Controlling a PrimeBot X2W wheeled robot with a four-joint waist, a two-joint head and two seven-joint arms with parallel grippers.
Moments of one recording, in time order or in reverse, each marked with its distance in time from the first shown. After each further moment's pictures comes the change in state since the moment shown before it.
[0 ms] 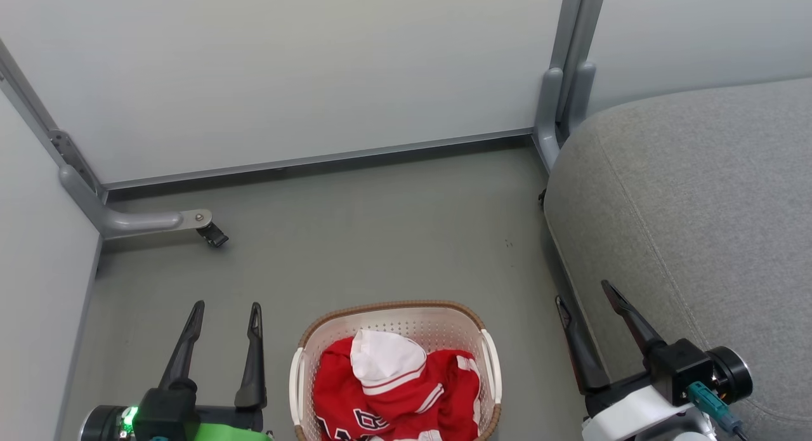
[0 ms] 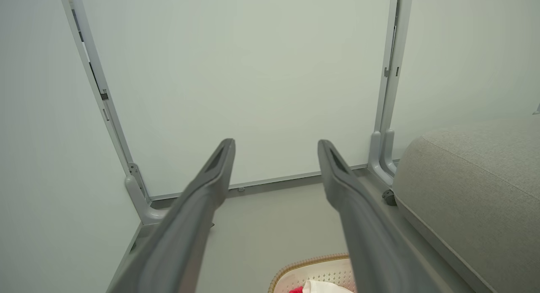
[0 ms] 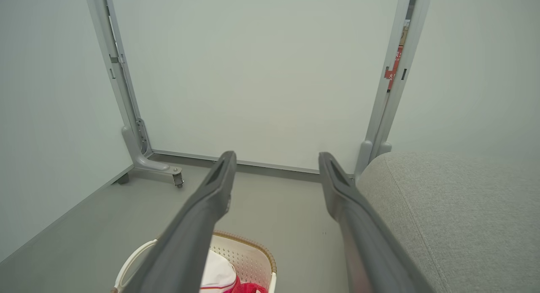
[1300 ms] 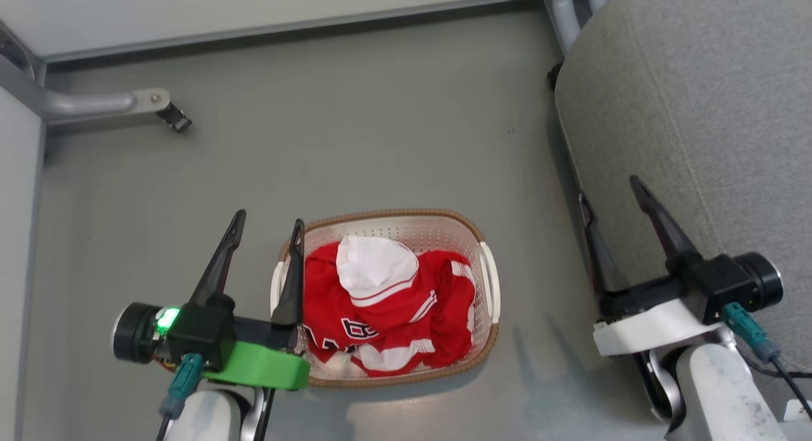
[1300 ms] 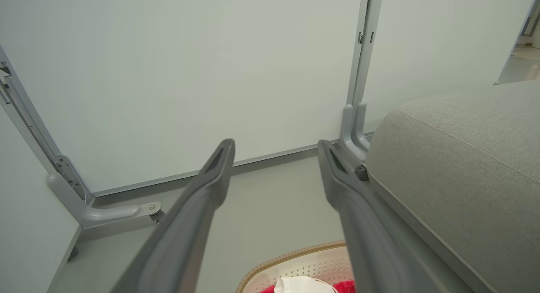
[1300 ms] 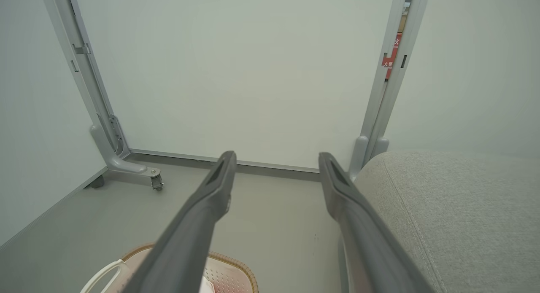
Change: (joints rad) left arm -0.218 0.000 -0.092 0.042 0.007 -0.026 -0.002; right arm -0.187 -0.001 -0.052 -0.058 -0.007 0.000 -0.001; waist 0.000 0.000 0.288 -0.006
